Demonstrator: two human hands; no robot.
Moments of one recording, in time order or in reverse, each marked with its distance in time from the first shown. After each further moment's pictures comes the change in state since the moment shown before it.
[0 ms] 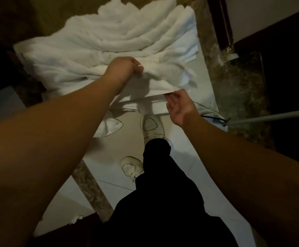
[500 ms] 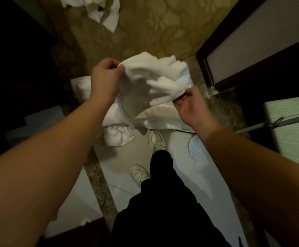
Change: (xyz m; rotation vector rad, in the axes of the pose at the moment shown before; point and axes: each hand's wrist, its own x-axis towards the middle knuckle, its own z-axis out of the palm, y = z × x) left_hand -0.198 0.077 -0.119 -0.257 0.497 0.297; right_hand -0.213 -0.073 0.069 0.083 -0.275 -0.191
